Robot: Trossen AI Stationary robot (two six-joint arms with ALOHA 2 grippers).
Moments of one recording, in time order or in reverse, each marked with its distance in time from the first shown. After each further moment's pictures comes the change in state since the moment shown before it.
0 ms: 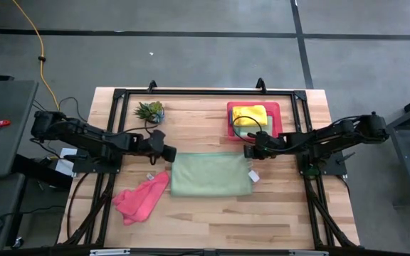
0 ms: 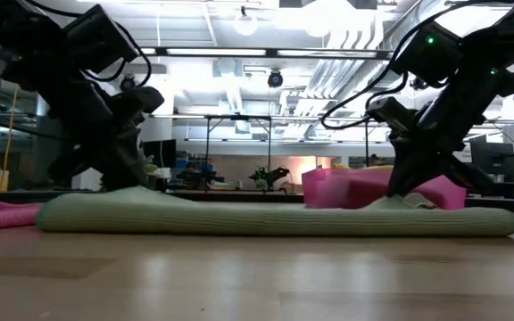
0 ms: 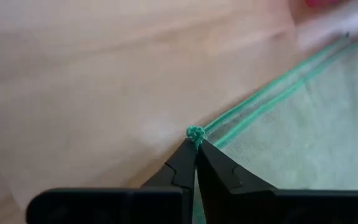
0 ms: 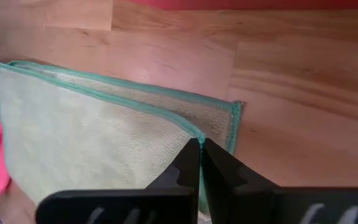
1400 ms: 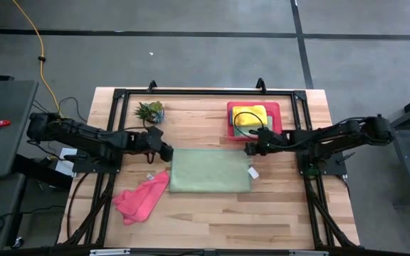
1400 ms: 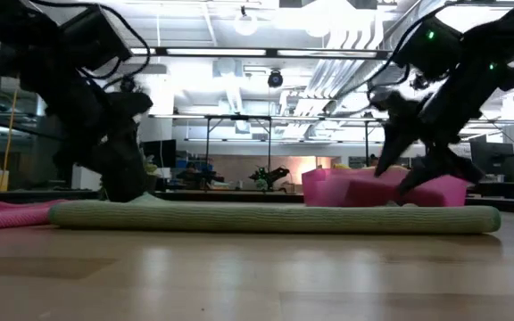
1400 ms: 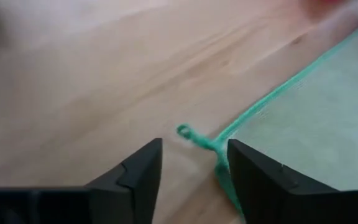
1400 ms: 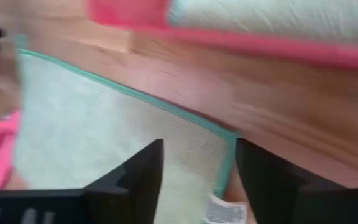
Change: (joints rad) left arm 0.024 -0.079 0.000 -0.119 -0.106 0.241; right arm -0.048 -0.083 0.000 -0.043 0.020 -0.137
